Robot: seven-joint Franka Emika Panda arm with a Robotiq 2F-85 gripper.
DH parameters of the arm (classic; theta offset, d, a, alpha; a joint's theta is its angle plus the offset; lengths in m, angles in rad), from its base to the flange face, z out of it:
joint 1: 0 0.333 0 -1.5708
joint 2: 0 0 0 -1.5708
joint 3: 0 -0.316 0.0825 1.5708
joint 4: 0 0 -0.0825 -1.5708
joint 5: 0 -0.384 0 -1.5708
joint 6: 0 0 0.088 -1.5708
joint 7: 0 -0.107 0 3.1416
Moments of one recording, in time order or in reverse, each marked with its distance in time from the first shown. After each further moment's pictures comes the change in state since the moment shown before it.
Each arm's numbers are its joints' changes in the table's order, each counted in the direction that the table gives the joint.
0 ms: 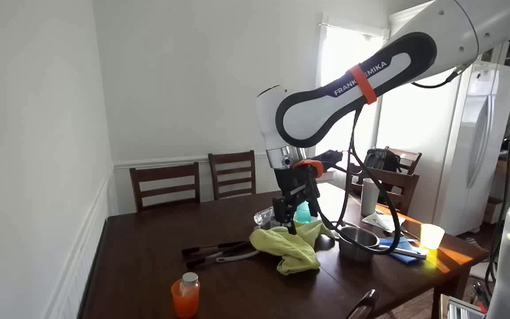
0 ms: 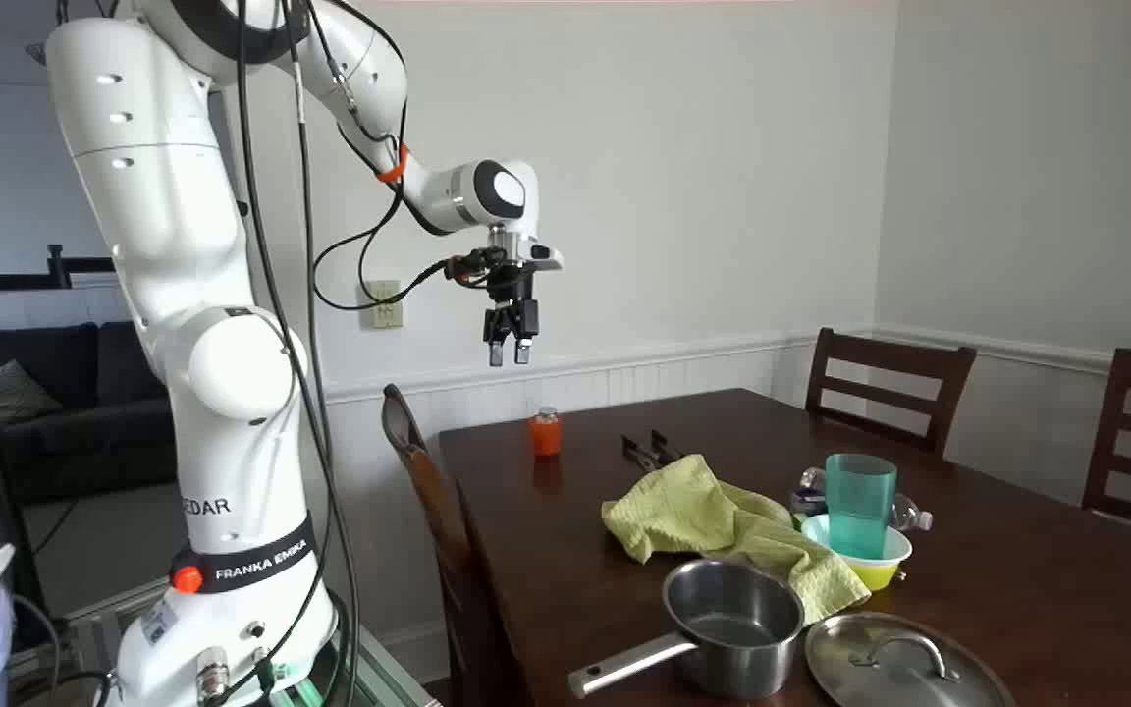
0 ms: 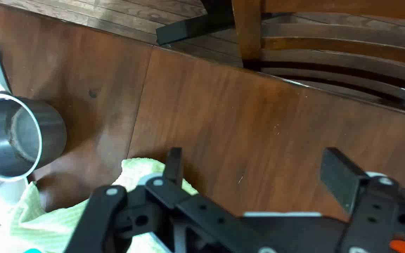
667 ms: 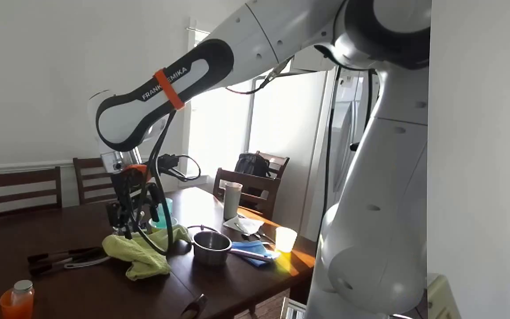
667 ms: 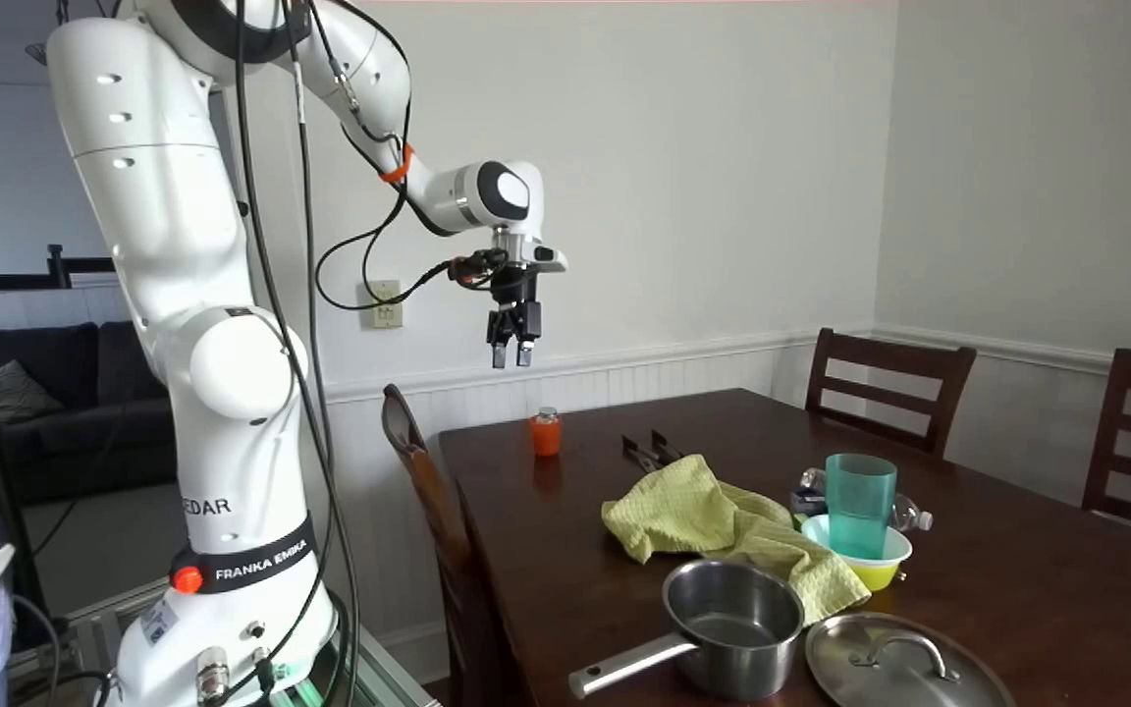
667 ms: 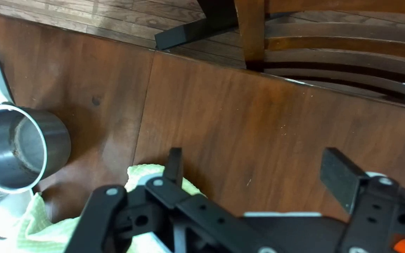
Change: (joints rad) arm 0.003 0.002 0.035 0.006 -0.005 -0.001 -0.007
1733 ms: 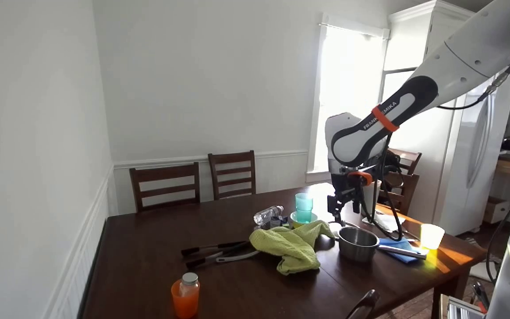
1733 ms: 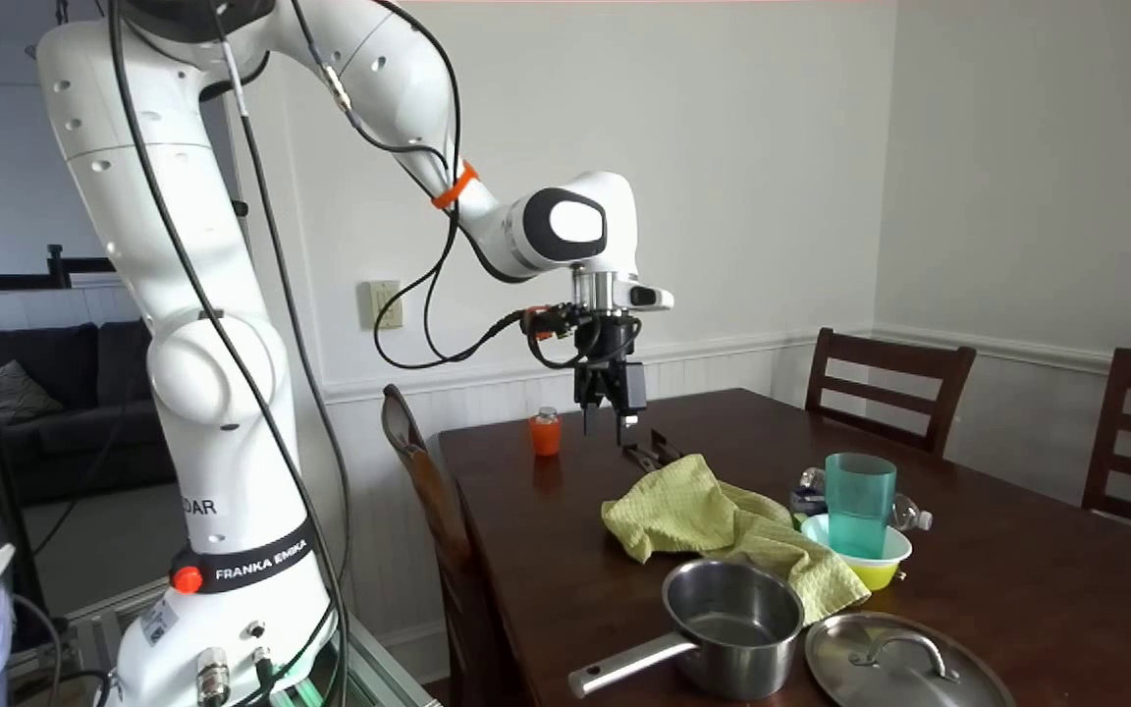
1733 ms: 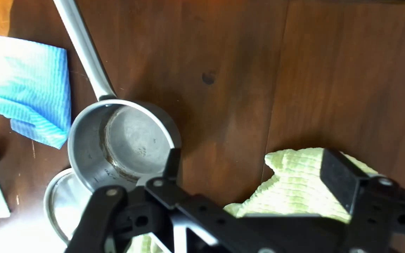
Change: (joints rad) arm -0.221 -0.028 0.335 0.230 0.177 0.384 0.278
